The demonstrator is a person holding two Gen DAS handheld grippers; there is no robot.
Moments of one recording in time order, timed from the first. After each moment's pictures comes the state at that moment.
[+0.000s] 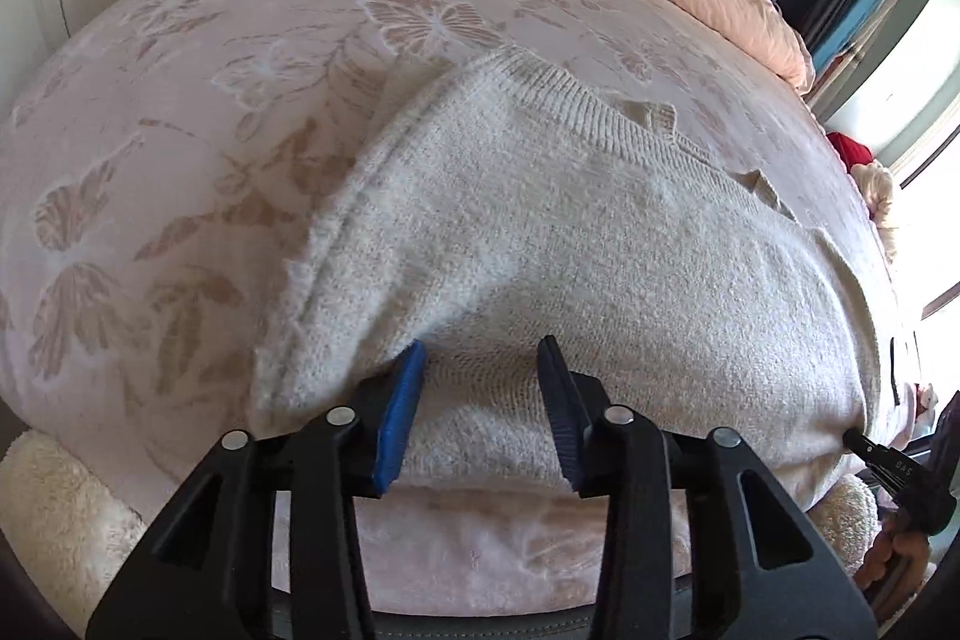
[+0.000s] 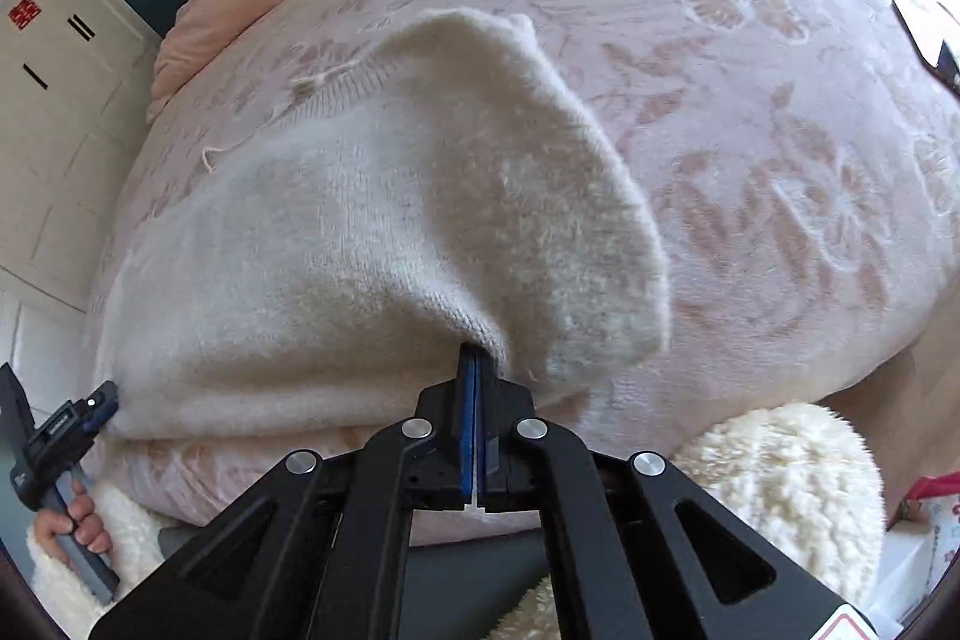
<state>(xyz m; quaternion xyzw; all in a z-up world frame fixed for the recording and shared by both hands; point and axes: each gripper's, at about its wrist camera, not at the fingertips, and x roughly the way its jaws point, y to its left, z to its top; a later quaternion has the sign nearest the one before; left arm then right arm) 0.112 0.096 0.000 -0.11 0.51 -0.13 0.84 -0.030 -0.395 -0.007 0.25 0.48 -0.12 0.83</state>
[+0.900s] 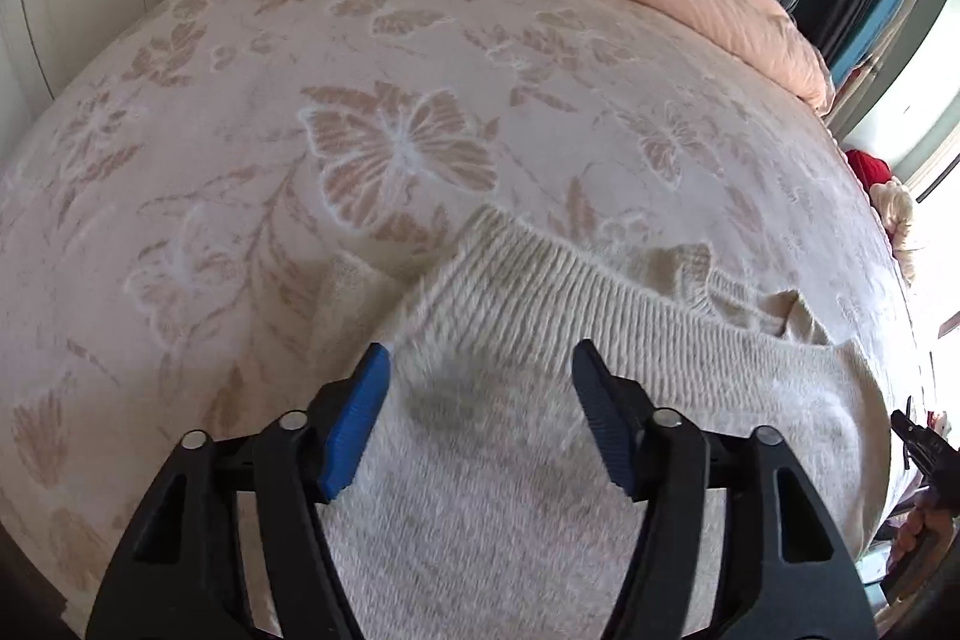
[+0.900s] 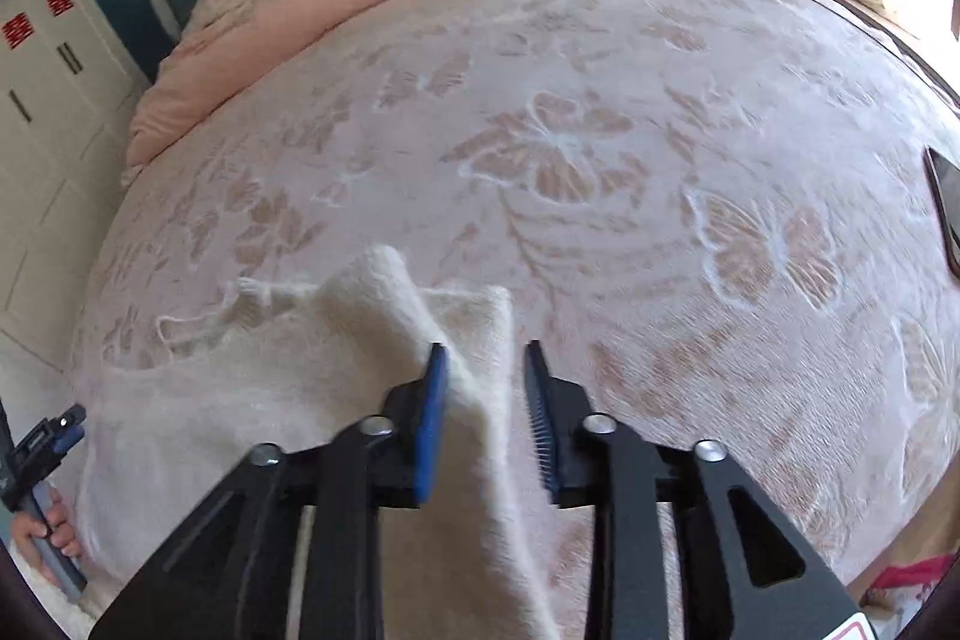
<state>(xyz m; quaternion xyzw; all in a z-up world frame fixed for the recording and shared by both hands) 0.236 0.057 0.023 -0.08 0.48 -0.11 0.87 0.081 -0.466 0.033 0.22 0.42 -0.13 0.87</state>
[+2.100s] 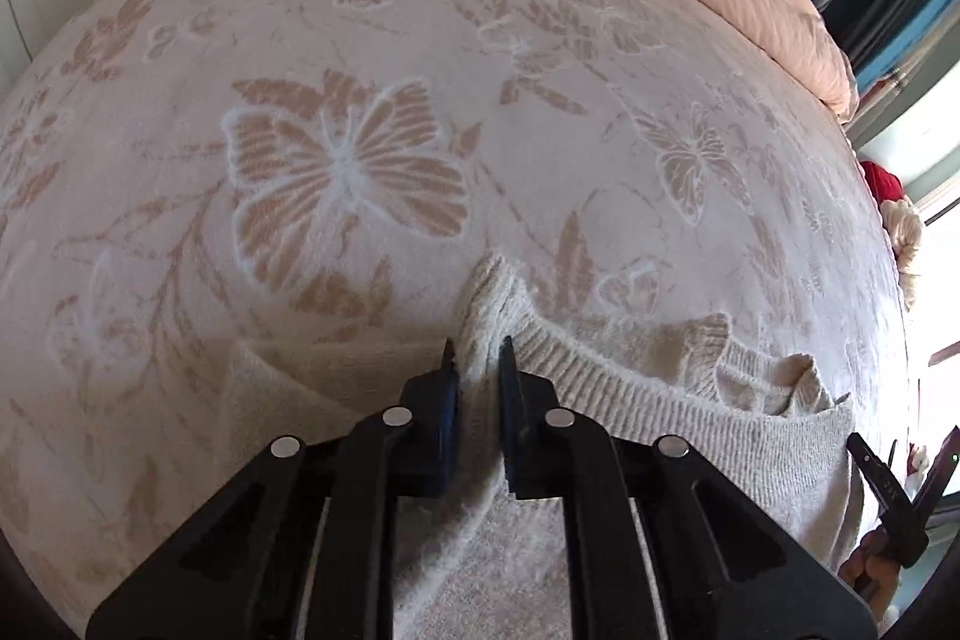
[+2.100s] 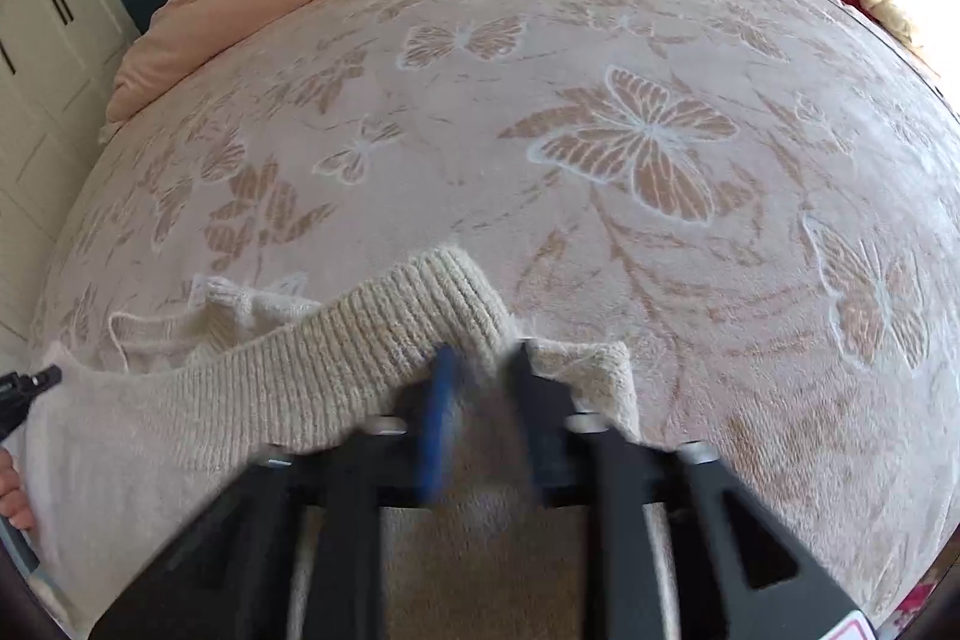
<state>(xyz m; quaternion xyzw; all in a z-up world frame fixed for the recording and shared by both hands) 0.306 0.028 0.005 -0.10 0.53 -0.11 0.83 0.156 -0.440 -0.001 0.17 0.46 -0.14 0.86</state>
